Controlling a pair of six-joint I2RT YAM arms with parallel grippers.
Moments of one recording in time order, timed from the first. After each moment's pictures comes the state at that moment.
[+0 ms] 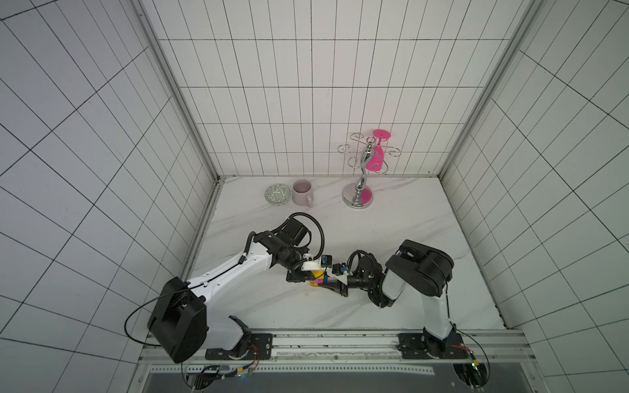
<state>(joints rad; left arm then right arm) -0.64 1.36 0.97 -0.83 0.46 0.97 0.80 2.02 0.42 1.35 -0.65 -0.26</state>
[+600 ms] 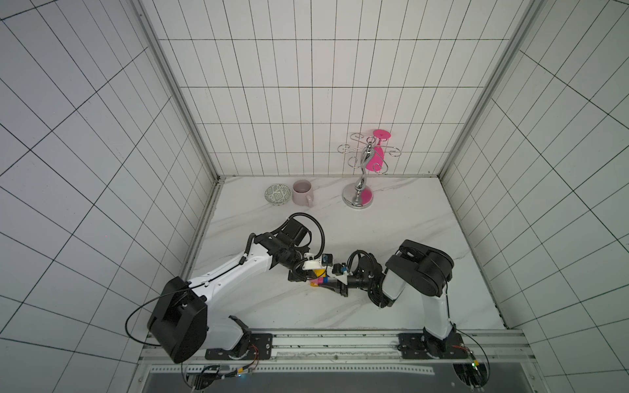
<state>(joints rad) -0.64 1.36 0.93 -0.77 0.46 0.94 0.80 2.02 0.42 1.35 -0.65 -0.26</state>
